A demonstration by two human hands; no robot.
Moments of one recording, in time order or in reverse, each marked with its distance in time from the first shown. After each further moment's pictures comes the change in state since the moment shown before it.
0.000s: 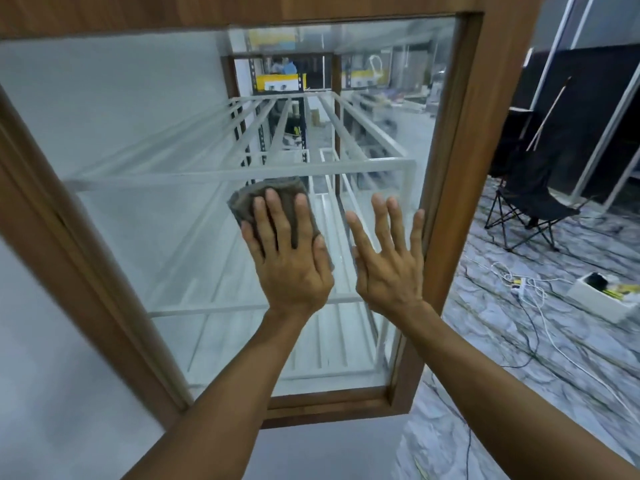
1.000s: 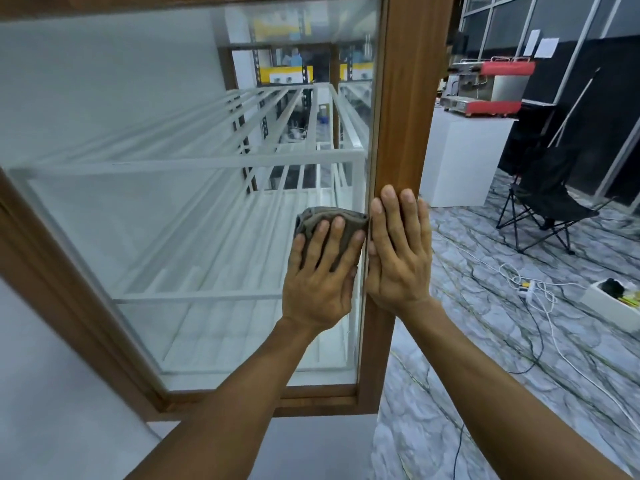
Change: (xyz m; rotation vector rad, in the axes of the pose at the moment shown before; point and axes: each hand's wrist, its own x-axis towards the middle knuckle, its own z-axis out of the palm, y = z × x) left_hand -0.047 0.079 0.050 0.050 -0.126 0.358; right_hand -0.027 0.078 -0.020 0.254 0.203 0.022
